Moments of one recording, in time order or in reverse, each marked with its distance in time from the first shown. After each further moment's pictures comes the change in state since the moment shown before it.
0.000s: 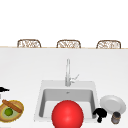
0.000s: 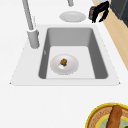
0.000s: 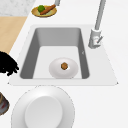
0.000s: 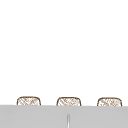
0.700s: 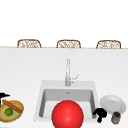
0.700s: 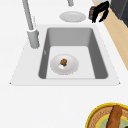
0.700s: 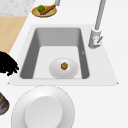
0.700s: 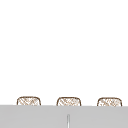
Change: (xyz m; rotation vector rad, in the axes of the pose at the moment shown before) left hand 0.052 -0.046 -0.037 -0.022 0.030 -0.001; right hand 0.000 0.000 0.000 0.000 0.000 0.000
